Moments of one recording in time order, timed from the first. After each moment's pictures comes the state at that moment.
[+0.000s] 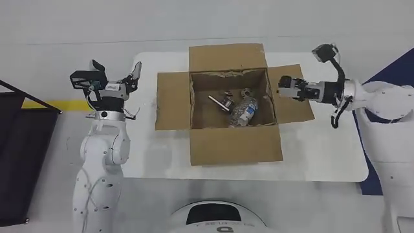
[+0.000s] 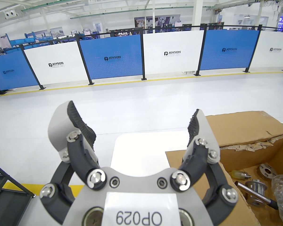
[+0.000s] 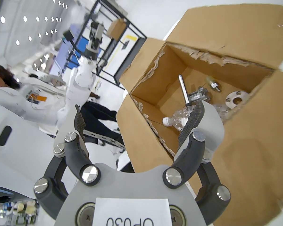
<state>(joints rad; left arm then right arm) 1.60 -1.41 -1.58 -1.92 1.45 0.02 0.05 -1.19 -0.89 1.45 -1.71 0.15 -0.38 1.24</state>
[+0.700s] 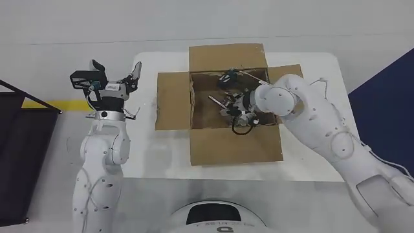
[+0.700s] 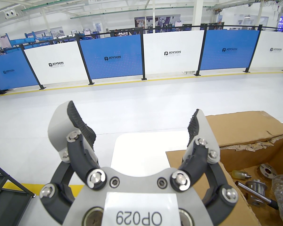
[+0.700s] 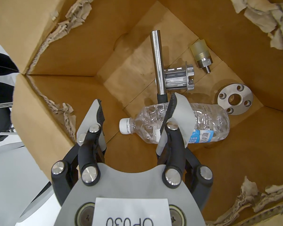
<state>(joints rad) 1.60 -1.41 -1.58 -1.92 1.45 0.02 0.05 -0.80 -1.05 0.72 -1.53 -0.55 -0.12 1.13</state>
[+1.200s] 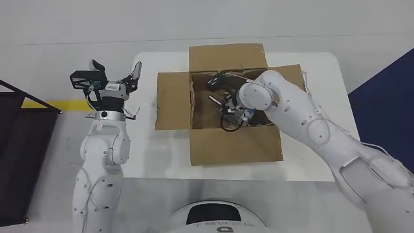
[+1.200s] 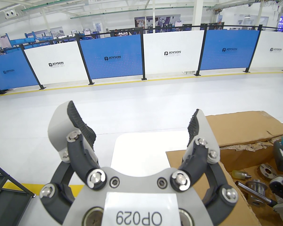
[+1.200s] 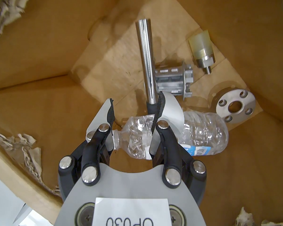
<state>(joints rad) 1.60 -1.41 -1.58 -1.92 1.45 0.02 0.05 -0.66 -1.16 0.54 -1.32 -0.59 -0.12 1.12</state>
